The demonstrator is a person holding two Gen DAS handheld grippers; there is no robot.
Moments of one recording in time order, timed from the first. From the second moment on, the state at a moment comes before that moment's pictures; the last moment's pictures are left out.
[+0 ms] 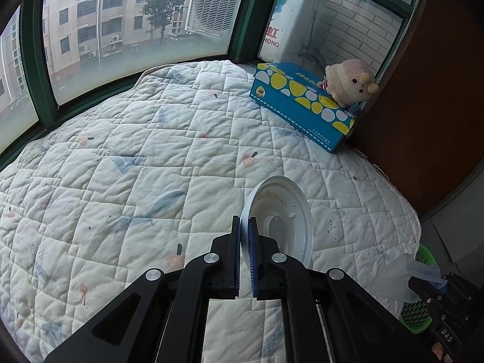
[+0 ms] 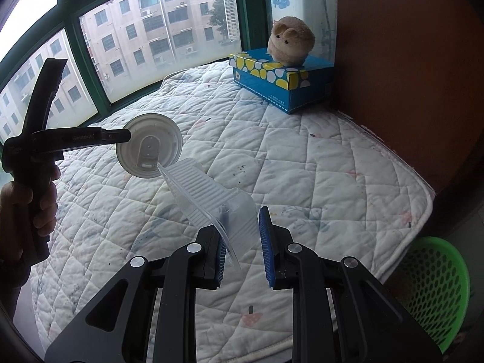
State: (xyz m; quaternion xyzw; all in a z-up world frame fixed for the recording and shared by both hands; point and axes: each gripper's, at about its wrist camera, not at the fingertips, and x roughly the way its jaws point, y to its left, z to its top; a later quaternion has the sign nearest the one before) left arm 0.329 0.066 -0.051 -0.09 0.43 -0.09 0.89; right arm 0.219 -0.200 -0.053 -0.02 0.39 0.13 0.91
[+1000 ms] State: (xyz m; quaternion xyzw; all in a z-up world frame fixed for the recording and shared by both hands) left arm 0.312 0.082 -0.056 -0.10 0.44 -0.08 0.89; right arm 0.211 -0.186 -0.055 -0.02 0.39 0.15 0.91
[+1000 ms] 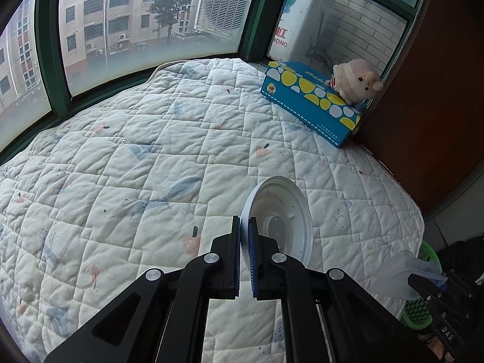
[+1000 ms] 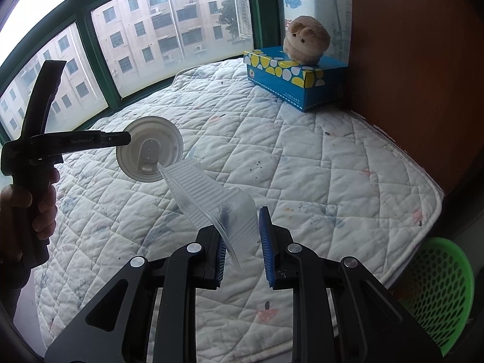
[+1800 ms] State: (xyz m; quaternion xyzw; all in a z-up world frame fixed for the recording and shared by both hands) left arm 0.268 0.085 -0.048 -0.10 0.42 -0.09 0.90; right arm 0.150 -0.168 -0.020 -0.05 0.36 0.14 0.92
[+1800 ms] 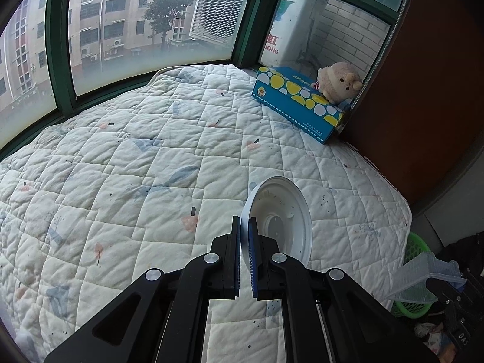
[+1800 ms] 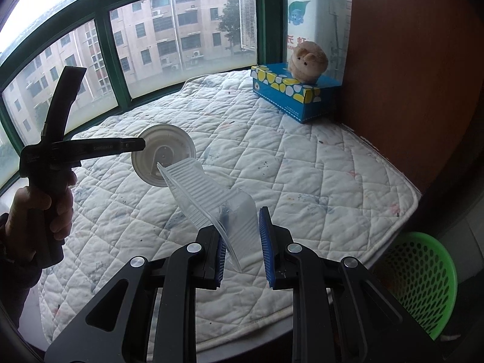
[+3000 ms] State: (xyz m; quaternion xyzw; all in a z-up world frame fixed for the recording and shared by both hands) left arm 0.266 0.077 -0.062 -0.10 0.43 -0.08 0.89; right arm 0.147 -0.182 -0.020 -0.04 0.36 0.13 0.92
